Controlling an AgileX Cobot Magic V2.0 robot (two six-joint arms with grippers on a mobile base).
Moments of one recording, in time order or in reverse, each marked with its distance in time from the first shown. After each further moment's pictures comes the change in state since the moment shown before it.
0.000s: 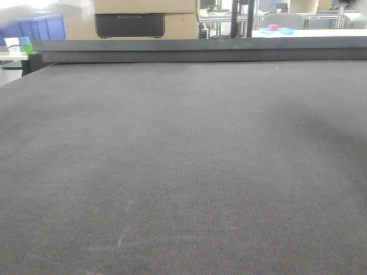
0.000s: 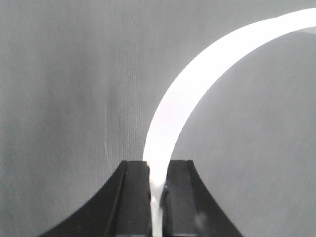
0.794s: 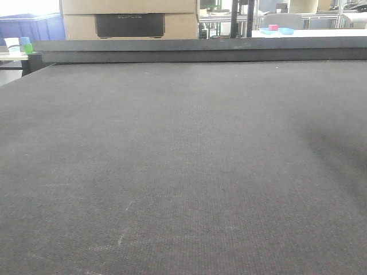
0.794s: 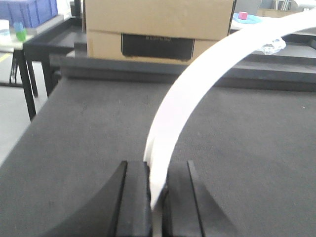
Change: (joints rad) left arm 0.000 -0.582 0.602 -0.056 -0.748 0.002; right arm 0.000 -0.456 0.574 -0.096 -0.653 0.000
